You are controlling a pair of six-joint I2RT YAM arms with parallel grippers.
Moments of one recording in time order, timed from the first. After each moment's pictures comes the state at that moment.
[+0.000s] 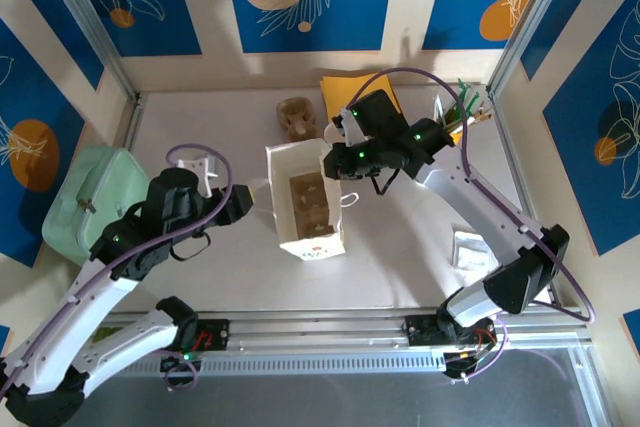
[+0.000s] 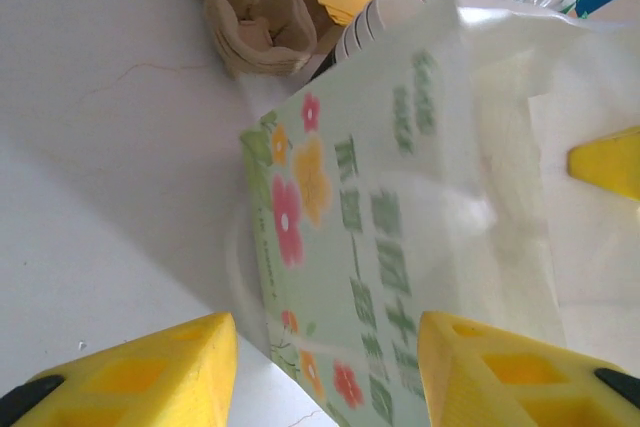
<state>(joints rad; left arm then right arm) -0.63 0.77 1.01 -0.81 0.00 -0.71 0.66 1.50 1.60 -1.02 -0.32 0.51</state>
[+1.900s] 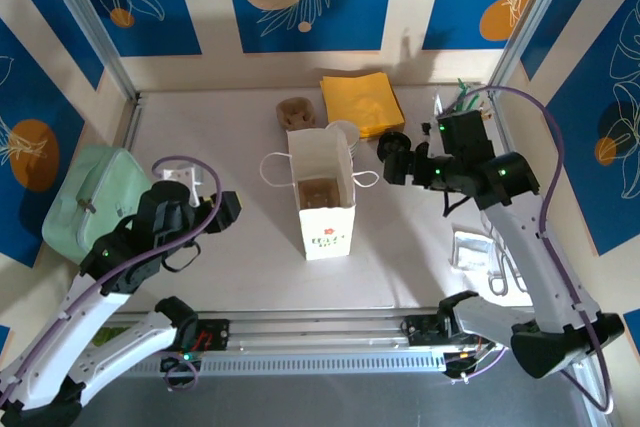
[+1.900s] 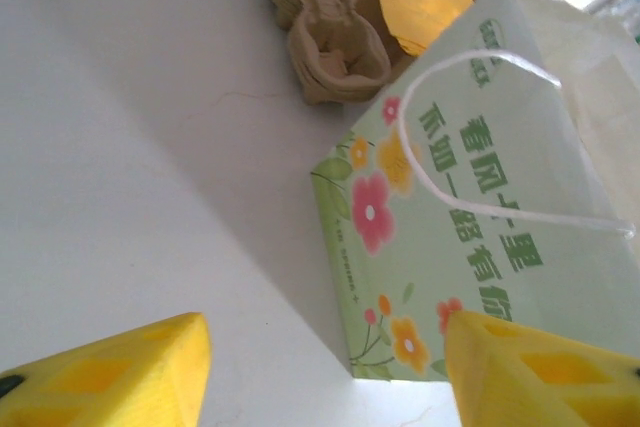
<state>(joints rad) -0.63 0.68 0.97 -0.87 -0.16 -0.67 0.27 1.11 1.36 -1.15 -0.14 0.39</state>
